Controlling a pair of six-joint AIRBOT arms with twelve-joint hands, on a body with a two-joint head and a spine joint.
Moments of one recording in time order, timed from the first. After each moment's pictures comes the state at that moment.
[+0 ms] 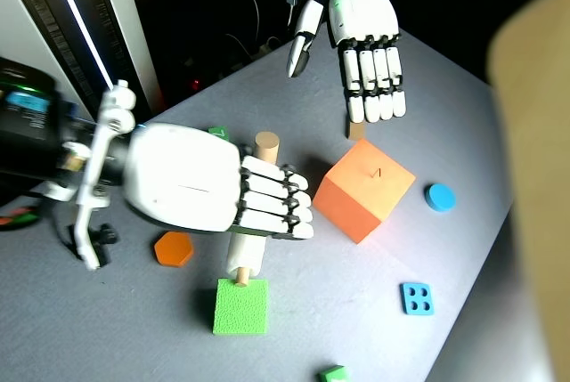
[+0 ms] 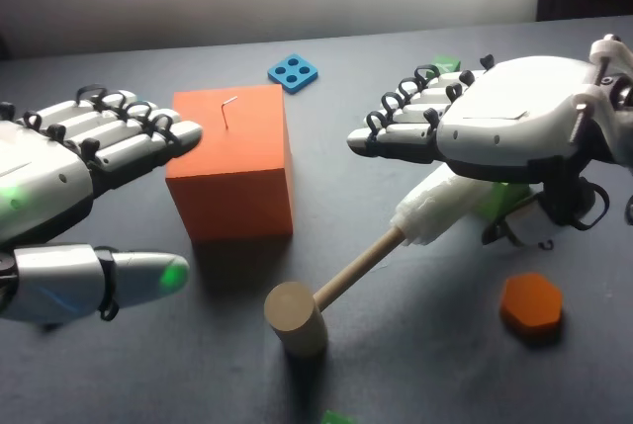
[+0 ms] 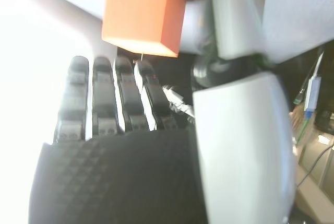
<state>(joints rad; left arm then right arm) 0.80 -0.62 0.79 -0.05 -0.71 0.90 -0.20 -1.01 0.94 -0.18 -0.14 -0.92</state>
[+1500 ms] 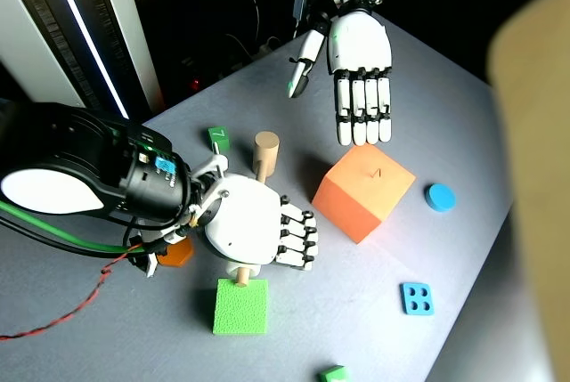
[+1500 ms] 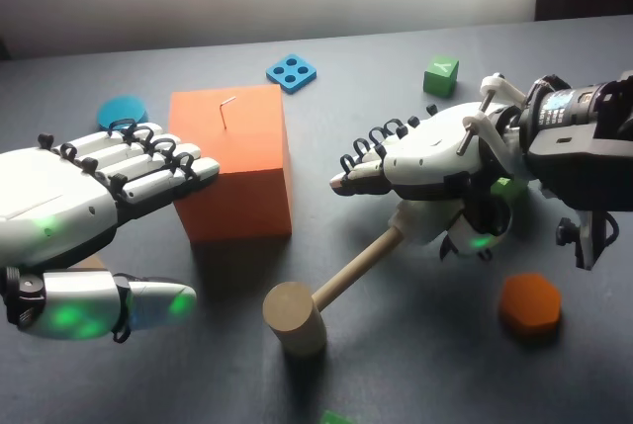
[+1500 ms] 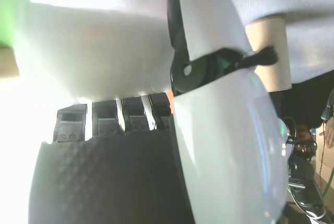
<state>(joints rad) 0.86 -0.76 0.94 0.07 -0.75 0.86 -0.26 -1.29 1.22 -0.17 -0.26 -0.81</state>
